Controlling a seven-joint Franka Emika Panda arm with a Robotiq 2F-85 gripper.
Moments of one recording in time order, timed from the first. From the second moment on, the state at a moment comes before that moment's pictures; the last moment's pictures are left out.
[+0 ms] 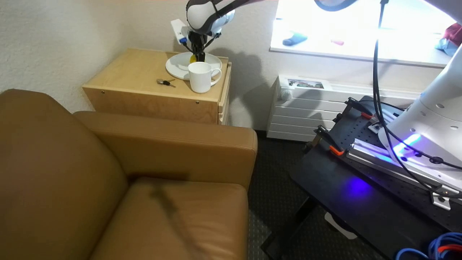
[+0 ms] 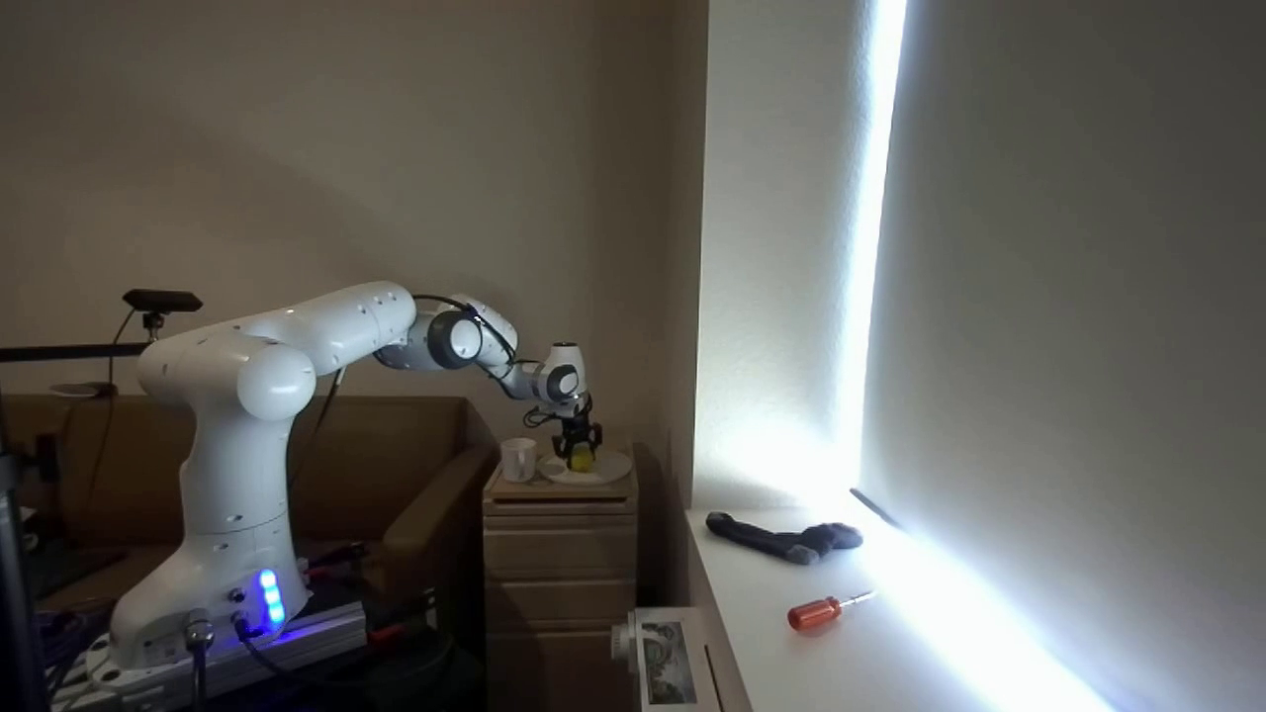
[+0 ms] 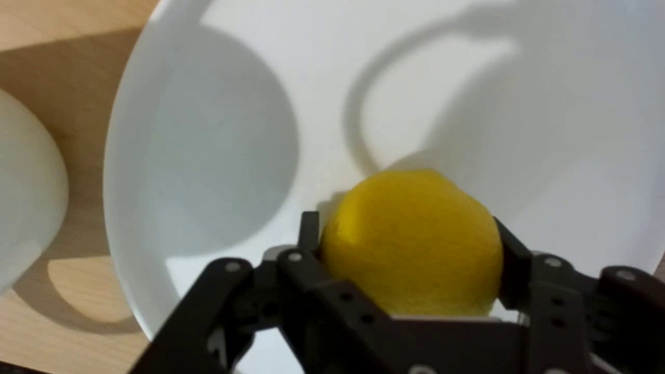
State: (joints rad) arm 0.24 1.27 -0.09 -0.86 0.05 2.34 2.12
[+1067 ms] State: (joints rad) arm 0.18 1.16 -0.01 -0.79 0.13 2.29 2.10
